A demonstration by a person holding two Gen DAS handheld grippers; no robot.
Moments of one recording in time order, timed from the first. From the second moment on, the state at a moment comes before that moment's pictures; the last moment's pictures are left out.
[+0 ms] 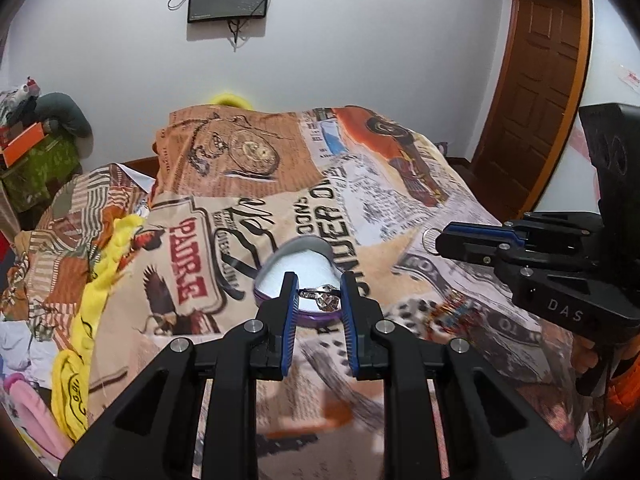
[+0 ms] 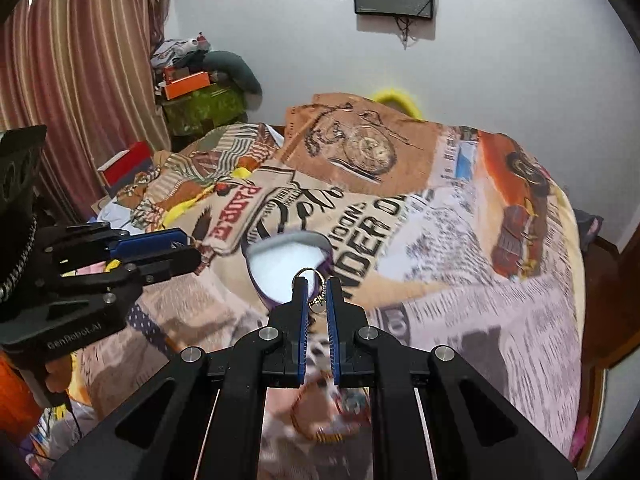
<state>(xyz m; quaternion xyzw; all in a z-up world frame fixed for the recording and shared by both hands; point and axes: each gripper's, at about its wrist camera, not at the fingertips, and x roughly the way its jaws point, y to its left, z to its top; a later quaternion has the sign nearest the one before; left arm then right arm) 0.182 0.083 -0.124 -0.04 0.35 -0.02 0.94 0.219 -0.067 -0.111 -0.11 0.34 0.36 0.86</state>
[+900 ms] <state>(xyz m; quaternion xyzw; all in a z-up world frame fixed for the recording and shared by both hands) 0.264 0.115 -0.189 -0.05 0.42 -0.04 0.90 0.304 0.008 -0.170 -0.12 0.47 0.40 0.78</state>
